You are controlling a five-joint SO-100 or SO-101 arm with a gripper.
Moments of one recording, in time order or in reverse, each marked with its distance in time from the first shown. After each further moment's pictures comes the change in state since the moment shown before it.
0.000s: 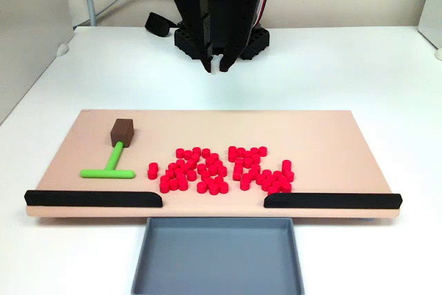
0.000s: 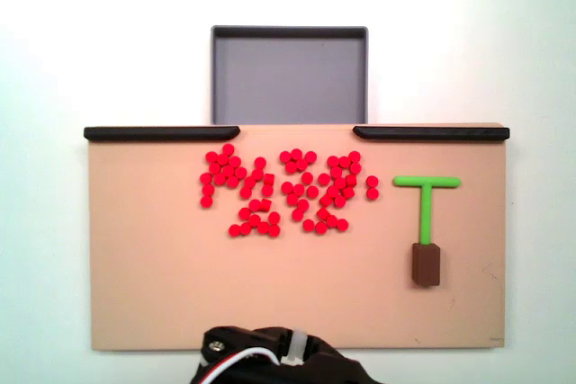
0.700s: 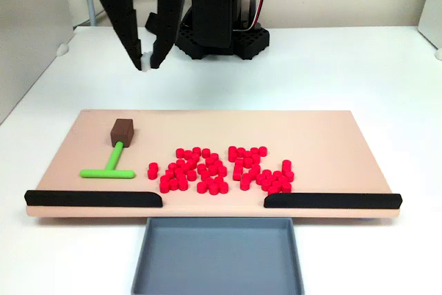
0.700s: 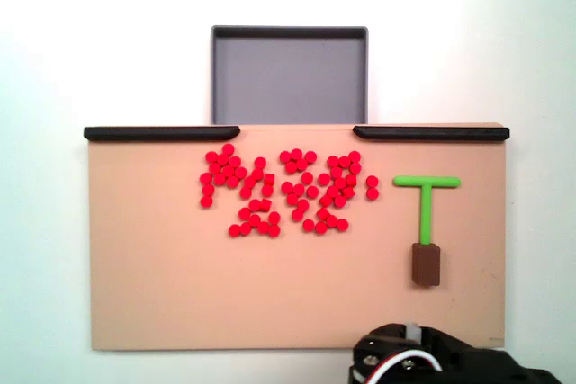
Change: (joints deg) arm 14.7 -3.0 -4.3 0.0 -23.7
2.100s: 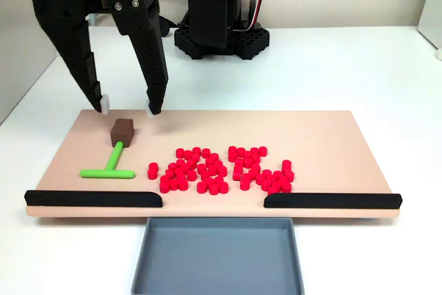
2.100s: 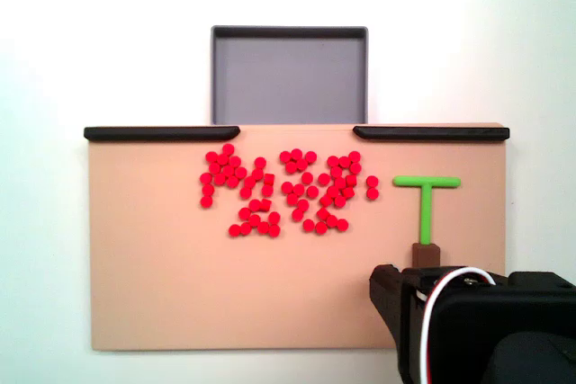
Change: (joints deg) arm 4.7 -12.0 -5.8 -7.4 -9.0
